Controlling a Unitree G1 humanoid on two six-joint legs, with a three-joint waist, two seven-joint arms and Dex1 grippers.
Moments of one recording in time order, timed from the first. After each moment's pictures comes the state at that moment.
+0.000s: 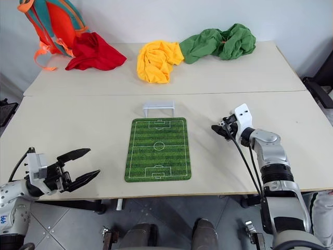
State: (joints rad) left arm 0.05 0.63 0.40 0.11 -0.57 -0.08 -1.21; right arm -0.71 -0.55 -0.04 0.70 0.18 0.16 0.78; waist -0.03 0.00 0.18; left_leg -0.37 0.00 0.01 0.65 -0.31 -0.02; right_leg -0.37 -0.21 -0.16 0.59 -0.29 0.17
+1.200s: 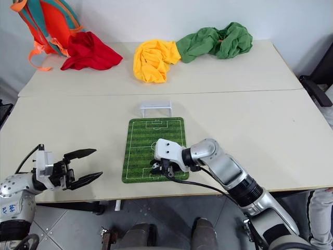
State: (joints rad) left arm -0.07 0.65 0.33 0.33 -0.52 -0.20 -1.37; right arm -0.63 -0.46 0.54 -0.09 0.16 0.48 1.07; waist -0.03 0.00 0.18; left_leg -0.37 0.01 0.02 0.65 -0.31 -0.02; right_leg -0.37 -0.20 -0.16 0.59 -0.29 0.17
